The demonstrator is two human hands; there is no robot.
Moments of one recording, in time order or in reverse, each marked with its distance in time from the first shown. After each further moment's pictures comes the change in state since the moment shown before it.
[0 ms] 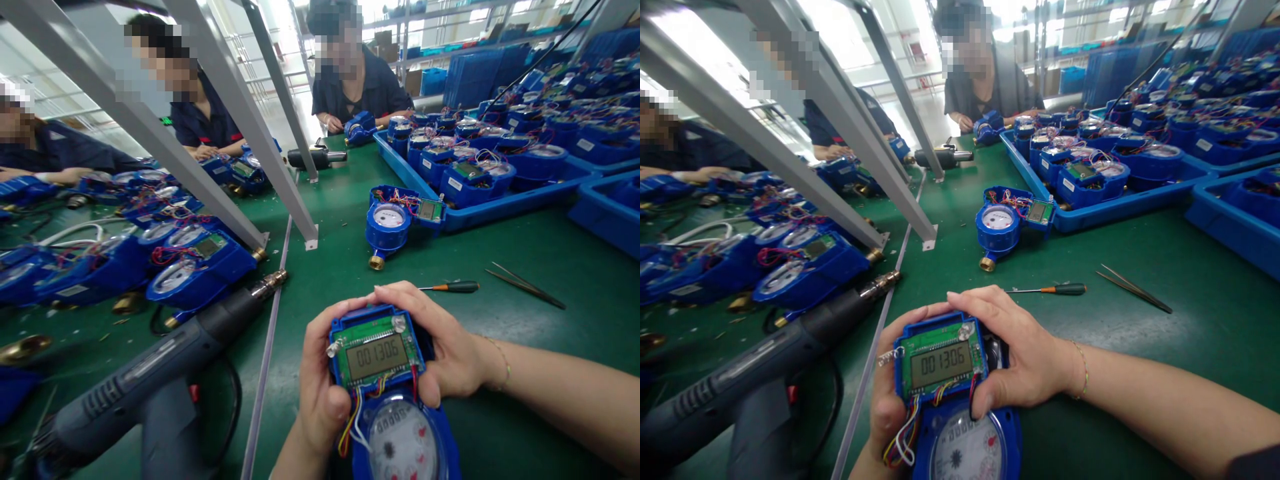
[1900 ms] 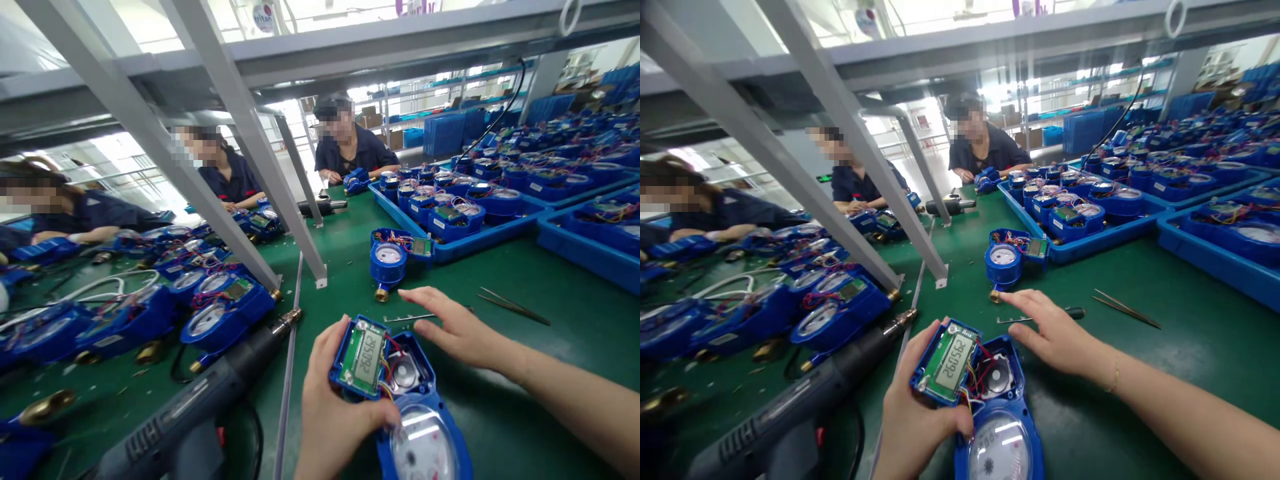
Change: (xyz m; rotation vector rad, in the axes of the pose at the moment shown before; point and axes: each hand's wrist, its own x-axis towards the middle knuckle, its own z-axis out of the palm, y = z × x) left_hand 0.003 0.034 -0.020 0.688 0.184 -0.037; right_hand -0.012 -0.003 -0.028 -0.790 -0.003 0.273
